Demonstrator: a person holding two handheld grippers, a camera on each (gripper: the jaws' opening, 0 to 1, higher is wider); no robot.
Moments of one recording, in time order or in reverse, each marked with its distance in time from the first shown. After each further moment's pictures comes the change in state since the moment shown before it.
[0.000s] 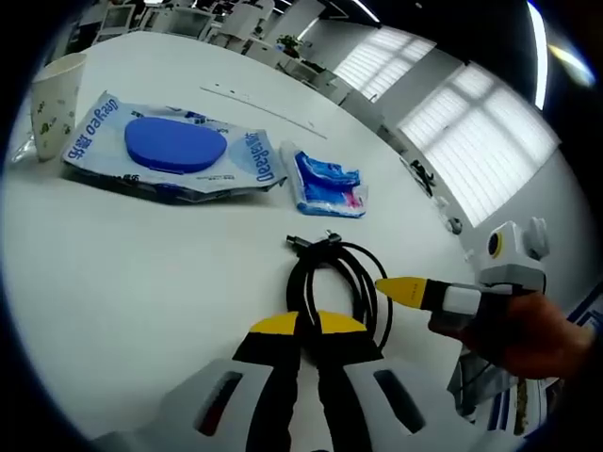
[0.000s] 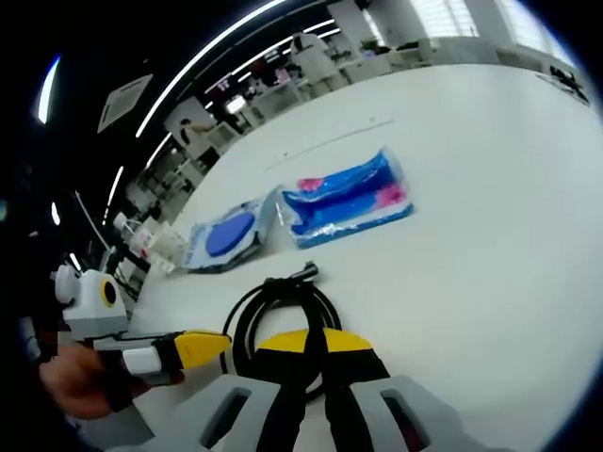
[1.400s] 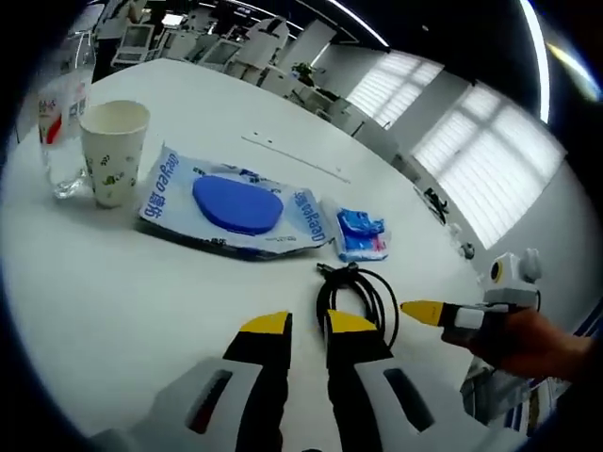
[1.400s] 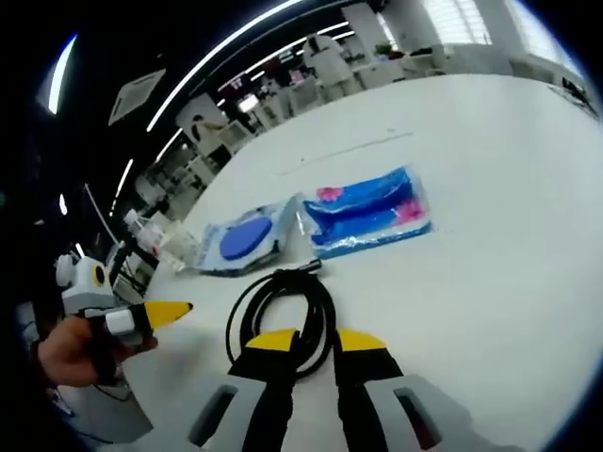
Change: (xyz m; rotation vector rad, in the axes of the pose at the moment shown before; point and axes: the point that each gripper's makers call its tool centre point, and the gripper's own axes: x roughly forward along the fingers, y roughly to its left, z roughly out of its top) left arm -0.068 0.044 0.051 0.012 -0.145 0.070; right arm 0.001 0.006 0.013 -0.060 -0.011 0.033
